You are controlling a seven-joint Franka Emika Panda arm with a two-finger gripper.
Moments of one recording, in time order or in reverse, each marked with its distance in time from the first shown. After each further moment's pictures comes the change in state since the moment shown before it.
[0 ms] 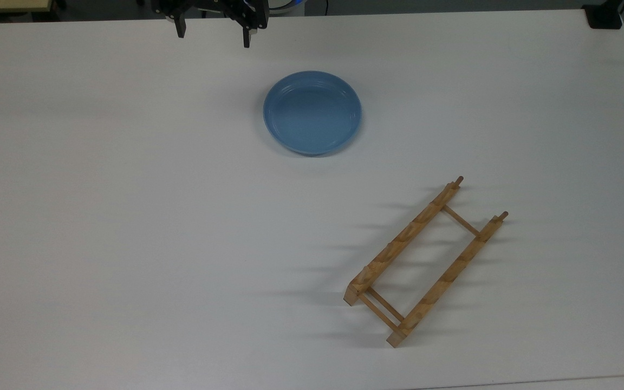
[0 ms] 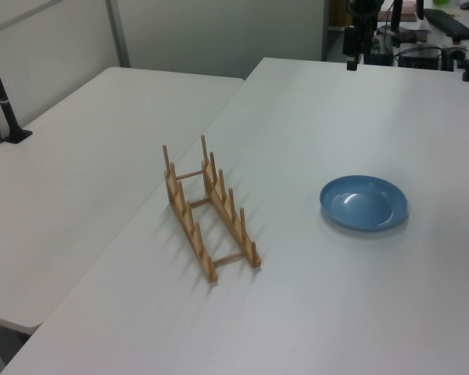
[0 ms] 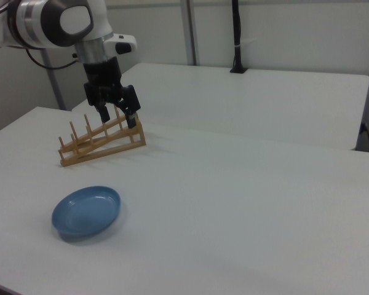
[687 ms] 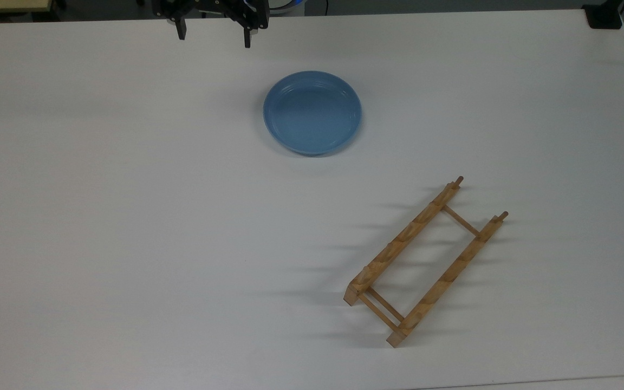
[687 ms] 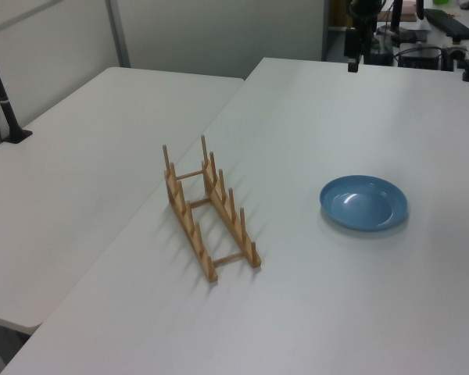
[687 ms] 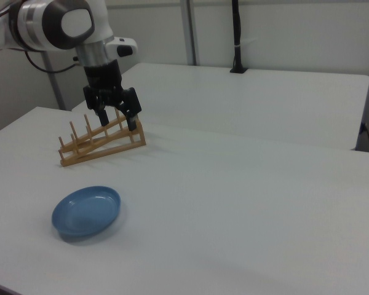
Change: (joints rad) arm 0.000 0.001 0.000 -0.011 0.000 0.000 -0.049
